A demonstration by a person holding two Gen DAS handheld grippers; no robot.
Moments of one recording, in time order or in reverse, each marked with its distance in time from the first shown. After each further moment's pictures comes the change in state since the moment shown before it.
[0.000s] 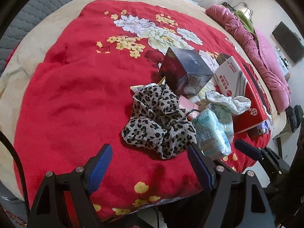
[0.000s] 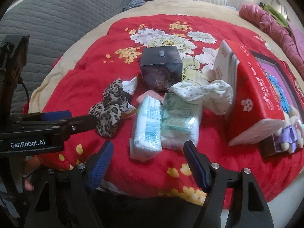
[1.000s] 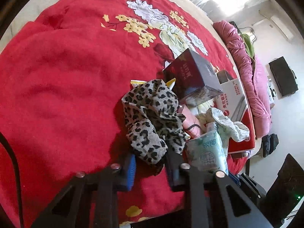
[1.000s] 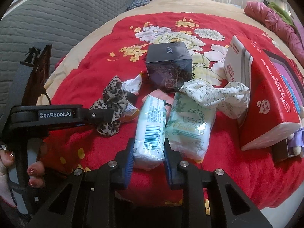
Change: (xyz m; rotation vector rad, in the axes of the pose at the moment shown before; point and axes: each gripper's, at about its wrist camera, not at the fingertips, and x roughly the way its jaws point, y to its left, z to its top) left arm 0.043 0.040 0.014 -0.218 0.037 -0.220; right arm 0.011 0.000 0.001 0.002 0.001 0.065
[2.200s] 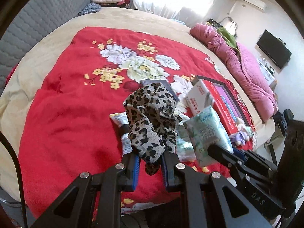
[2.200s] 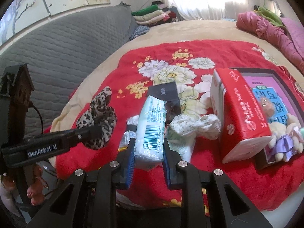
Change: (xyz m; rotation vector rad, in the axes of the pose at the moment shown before) left arm -0.081 -0.094 -0.036 0.282 -0.200 0.130; right arm -0.078 -0.021 0.008 0.068 -0.219 0.070
